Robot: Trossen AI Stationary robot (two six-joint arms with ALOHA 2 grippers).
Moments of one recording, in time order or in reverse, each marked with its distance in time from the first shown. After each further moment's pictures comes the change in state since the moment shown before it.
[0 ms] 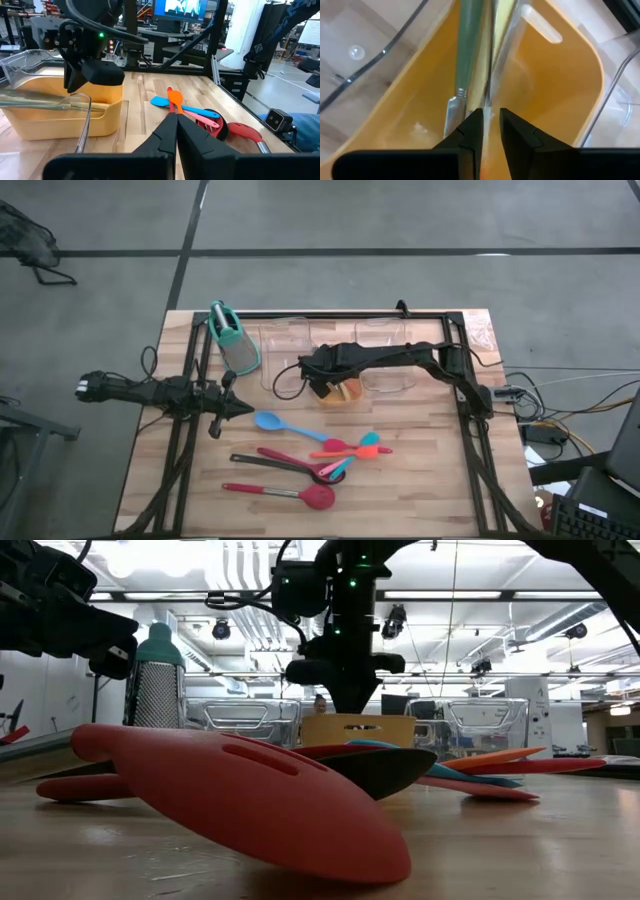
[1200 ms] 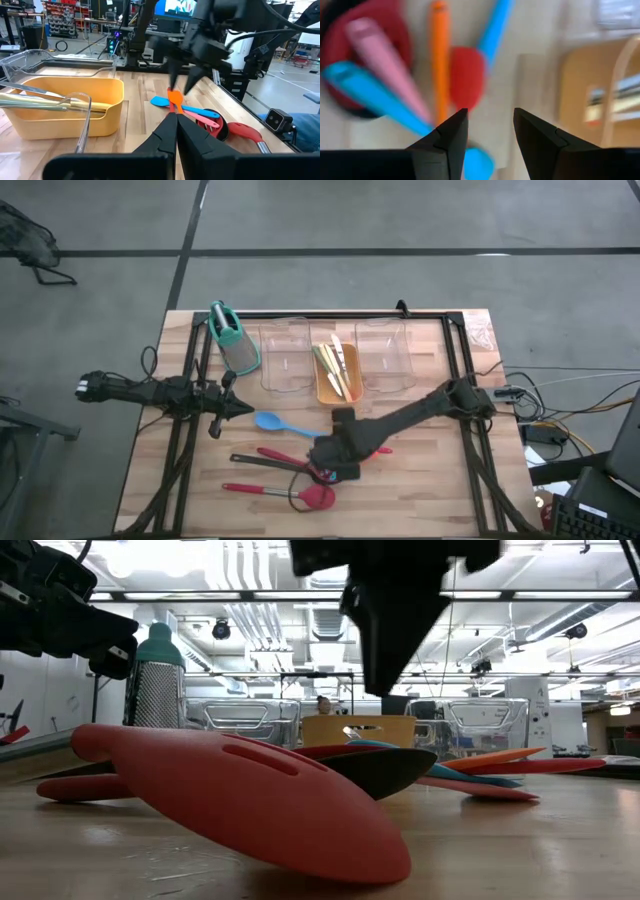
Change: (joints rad) left arm 0.000 0.000 0.000 0.000 0.000 0.000; right arm 0.462 -0.001 0.041 -0.066 -0.150 -0.439
